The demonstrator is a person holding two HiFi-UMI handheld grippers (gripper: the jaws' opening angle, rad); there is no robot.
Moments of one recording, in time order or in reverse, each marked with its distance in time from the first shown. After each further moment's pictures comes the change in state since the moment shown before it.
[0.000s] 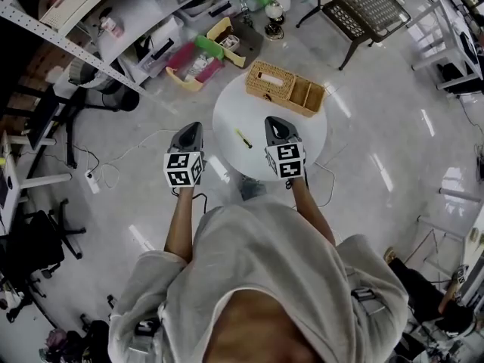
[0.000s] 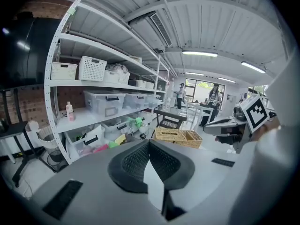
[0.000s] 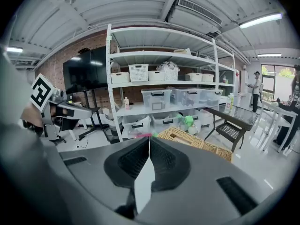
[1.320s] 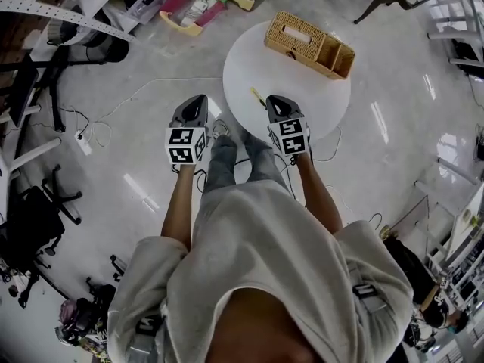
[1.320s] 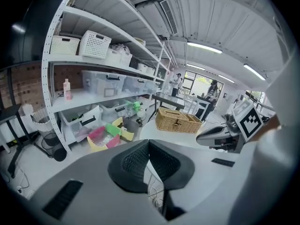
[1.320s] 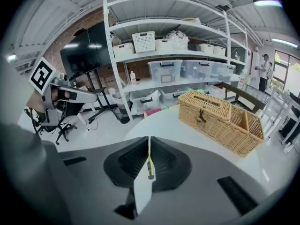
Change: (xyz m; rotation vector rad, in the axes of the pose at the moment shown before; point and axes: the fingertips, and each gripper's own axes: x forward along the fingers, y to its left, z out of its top) left arm 0.012 0.037 -0.085 -0.064 0.159 -0.078; right arm 0.052 0.064 -0.108 0.016 0.290 0.094
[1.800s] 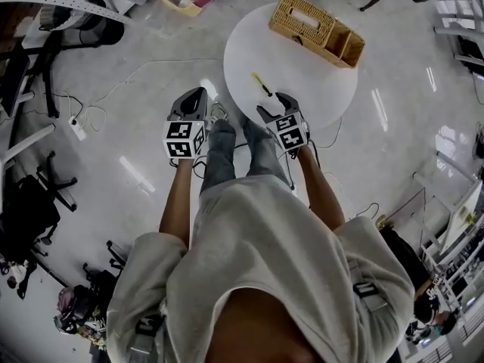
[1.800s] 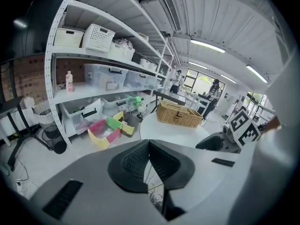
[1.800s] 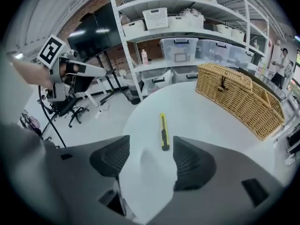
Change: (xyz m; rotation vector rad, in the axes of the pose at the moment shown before) left arm 0.001 0.002 -0.035 -0.037 0.044 0.000; right arm 0.019 0.033 -0.077 -0.057 0.209 0.137
